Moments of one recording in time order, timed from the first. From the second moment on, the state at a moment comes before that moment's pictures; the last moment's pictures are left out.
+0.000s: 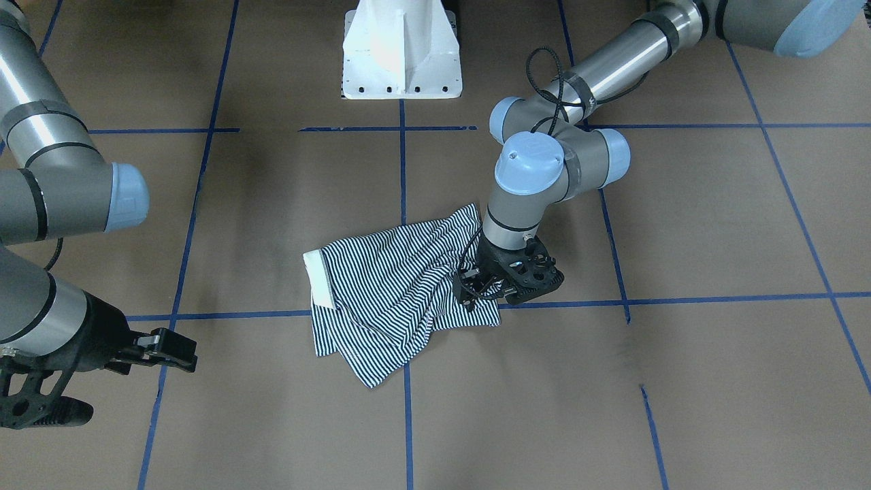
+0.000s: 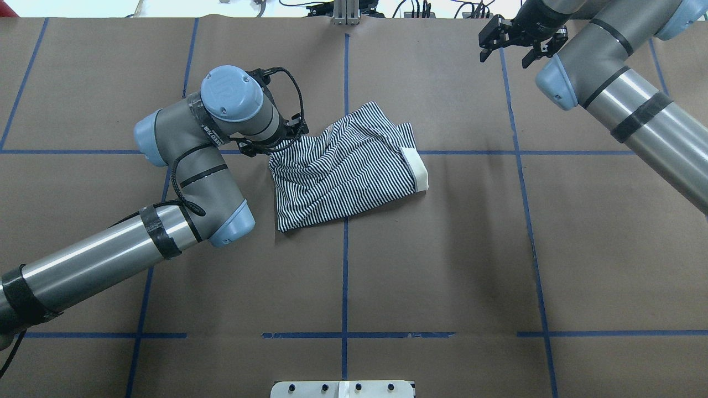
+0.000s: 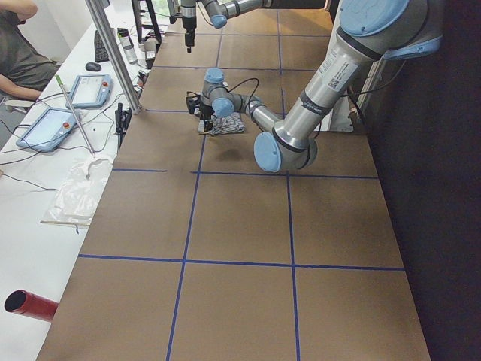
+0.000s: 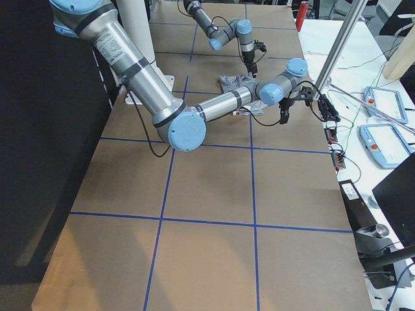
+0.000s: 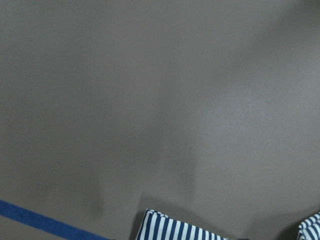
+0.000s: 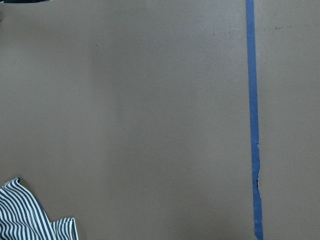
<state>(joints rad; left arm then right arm) -0.66 -2.33 -1.32 -1.94 -1.81 -1.52 1.09 -0.87 1.25 -1.31 2.30 0.82</state>
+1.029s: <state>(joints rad) -0.64 -2.30 -1.35 -1.88 -1.81 -1.51 1.09 -0.87 1.26 -1.31 2.30 0.82</state>
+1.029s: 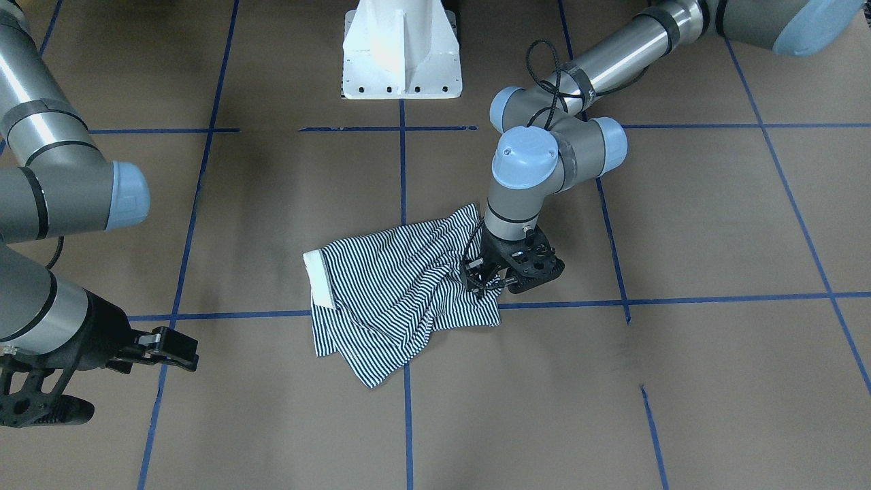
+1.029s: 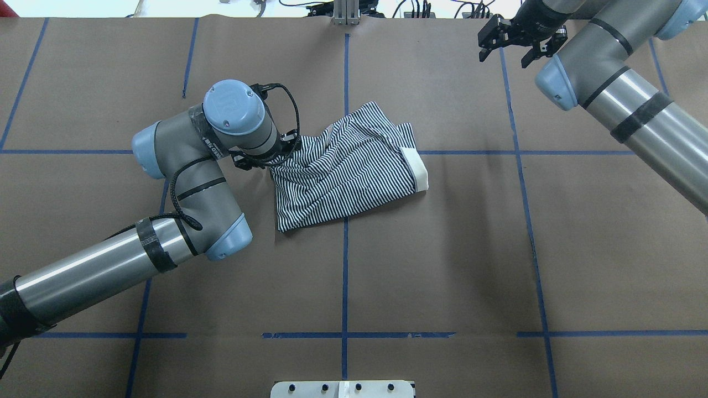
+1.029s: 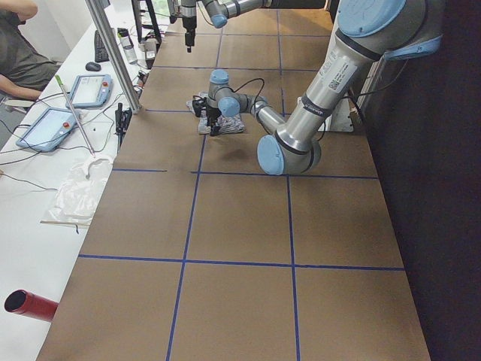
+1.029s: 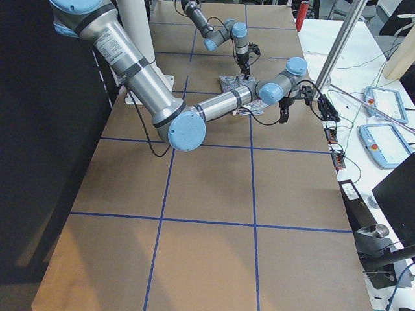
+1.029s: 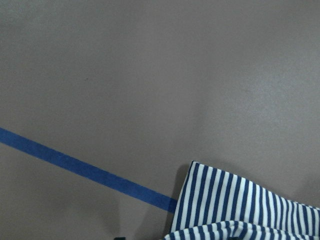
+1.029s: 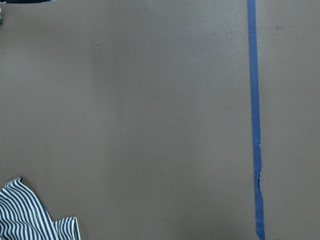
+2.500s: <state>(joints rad) -0.72 -2.30 -1.35 -1.86 -1.81 -1.45 1.08 -0.88 1.26 -1.31 2.30 0.82</state>
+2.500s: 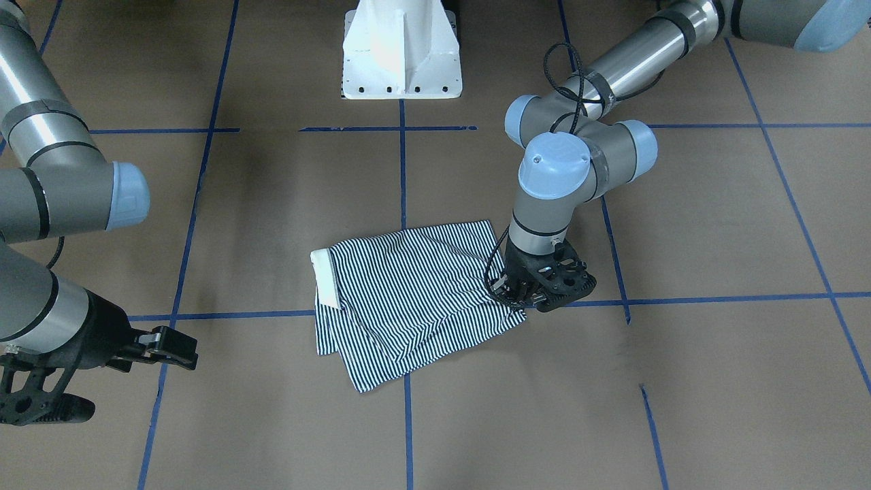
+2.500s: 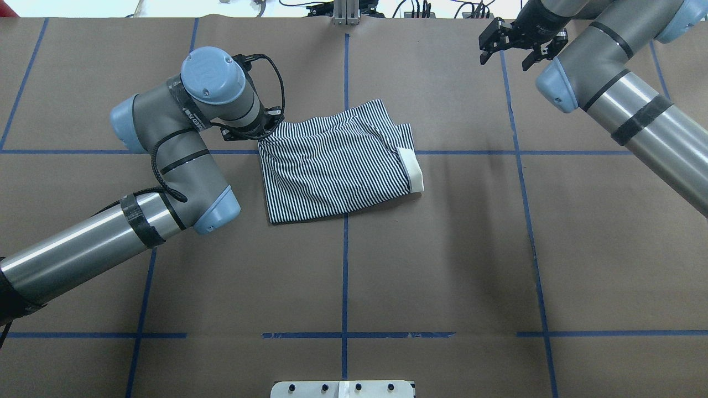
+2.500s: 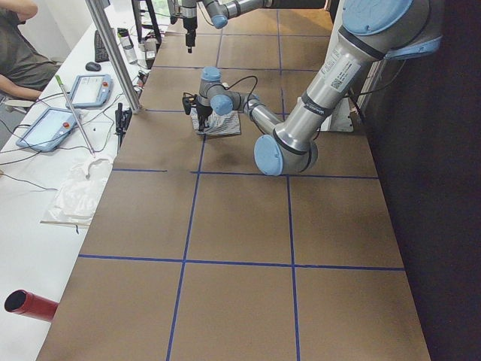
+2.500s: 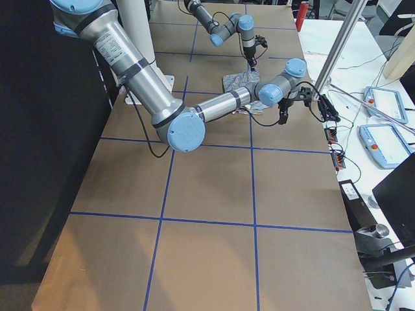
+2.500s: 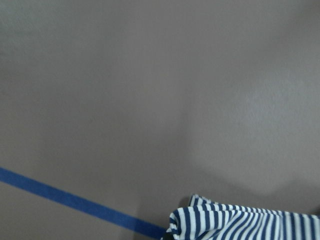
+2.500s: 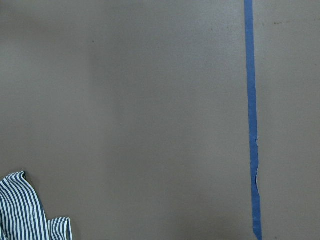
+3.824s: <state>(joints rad) -0.98 -2.07 -1.66 -1.75 -1.94 -1.02 1.28 -1.05 1.32 -1.32 2.39 0.57</state>
